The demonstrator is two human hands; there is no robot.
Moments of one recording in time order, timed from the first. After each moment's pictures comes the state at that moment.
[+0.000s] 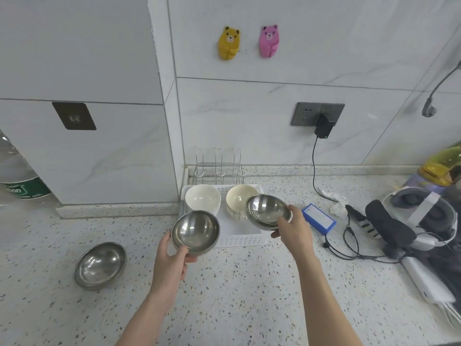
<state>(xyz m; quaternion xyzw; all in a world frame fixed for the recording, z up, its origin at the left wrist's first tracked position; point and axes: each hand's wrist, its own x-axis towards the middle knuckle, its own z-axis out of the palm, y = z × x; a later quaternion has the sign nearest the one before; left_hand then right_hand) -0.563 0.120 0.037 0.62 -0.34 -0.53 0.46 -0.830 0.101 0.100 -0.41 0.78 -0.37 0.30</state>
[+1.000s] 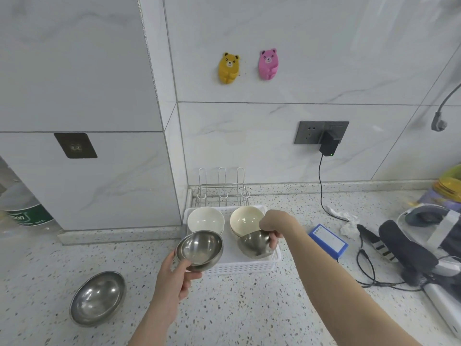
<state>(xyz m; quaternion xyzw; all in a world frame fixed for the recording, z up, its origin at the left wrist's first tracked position) -0.562 0.081 0.046 0.59 -0.29 -0.61 0.45 -0.820 -0.024 0.122 -0.48 0.78 0.09 0.39</state>
